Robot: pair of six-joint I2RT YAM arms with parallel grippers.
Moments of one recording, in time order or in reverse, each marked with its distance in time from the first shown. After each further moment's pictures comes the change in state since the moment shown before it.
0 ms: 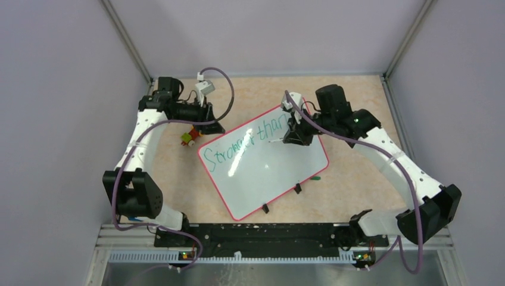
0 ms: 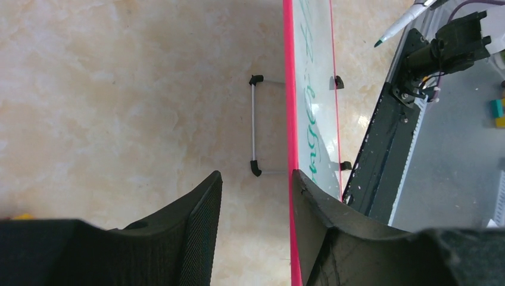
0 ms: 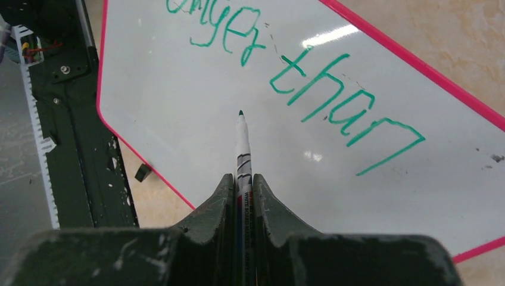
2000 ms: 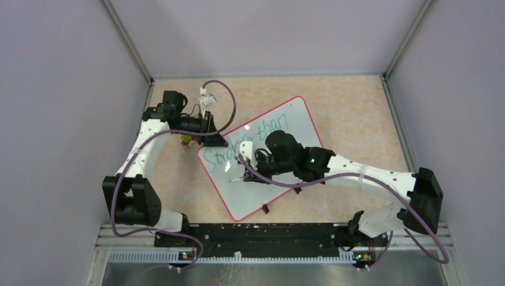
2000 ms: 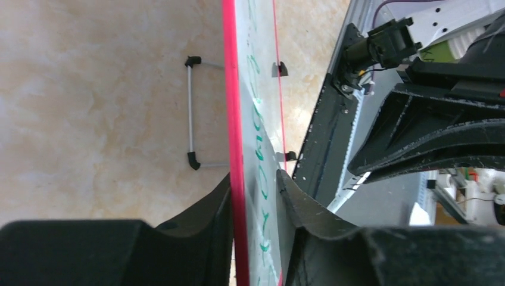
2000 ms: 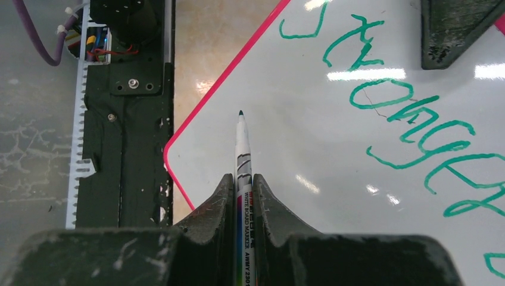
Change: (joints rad) left arm 0.020 -0.071 -0.188 -0.038 0.148 -0.039; right arm 0.533 0.048 -0.229 0.446 0.225 0.146
